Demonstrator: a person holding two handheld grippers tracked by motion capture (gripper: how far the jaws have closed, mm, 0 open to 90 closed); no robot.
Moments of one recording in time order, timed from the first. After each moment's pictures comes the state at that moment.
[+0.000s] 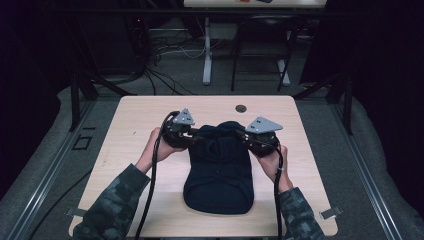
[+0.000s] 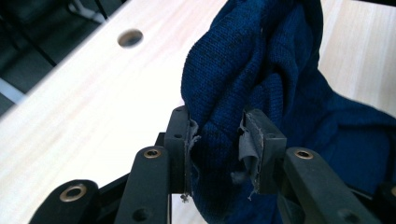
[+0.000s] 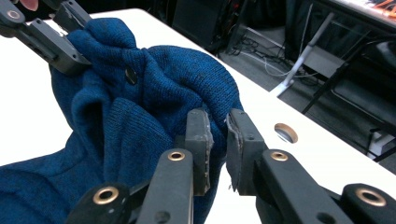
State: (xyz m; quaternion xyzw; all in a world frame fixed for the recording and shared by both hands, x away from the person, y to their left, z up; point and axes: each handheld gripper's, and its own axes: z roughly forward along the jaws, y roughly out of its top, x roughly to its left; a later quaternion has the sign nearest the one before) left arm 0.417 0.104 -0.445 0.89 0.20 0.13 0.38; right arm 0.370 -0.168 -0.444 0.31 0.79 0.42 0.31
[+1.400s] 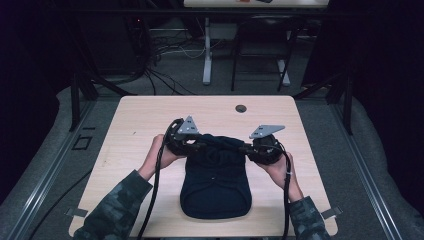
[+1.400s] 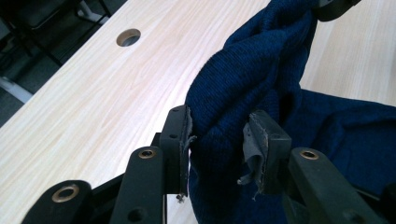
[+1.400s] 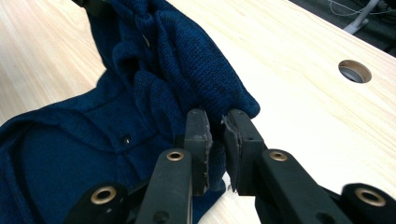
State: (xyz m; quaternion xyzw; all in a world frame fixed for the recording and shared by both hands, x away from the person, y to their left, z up) left arm 0.398 0.095 -0.452 0.89 0.18 0.17 0.38; right arm 0.364 -0.185 -0.460 0.33 0.85 0.38 0.17
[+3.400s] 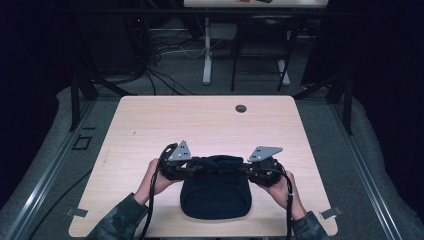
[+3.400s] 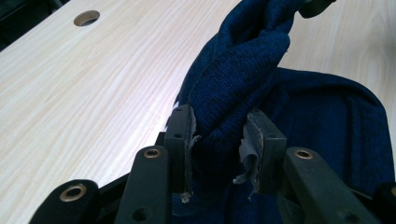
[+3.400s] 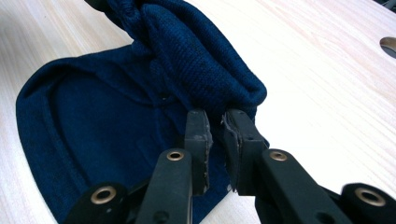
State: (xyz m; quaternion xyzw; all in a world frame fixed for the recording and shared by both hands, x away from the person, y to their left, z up) left arm 0.347 0.112 -0.493 0.88 0.18 0.13 0.41; right arm 0.318 -0.181 -0.485 0.30 0.87 0.35 0.16
